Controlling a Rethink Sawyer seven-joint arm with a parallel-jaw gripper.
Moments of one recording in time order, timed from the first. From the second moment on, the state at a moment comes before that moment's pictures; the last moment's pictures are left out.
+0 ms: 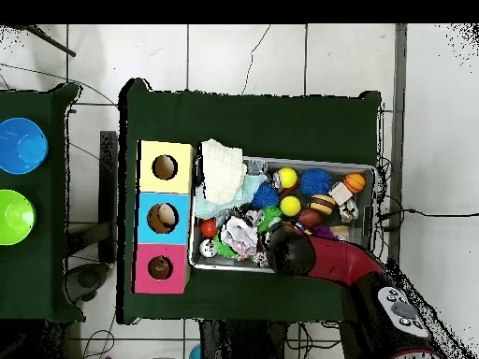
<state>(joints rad) -0.54 -0.58 0.10 1.84 -0.30 0.27 1.15</state>
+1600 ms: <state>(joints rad) -0.53 -0.60 0.04 1.73 -0.41 0.49 1.15</state>
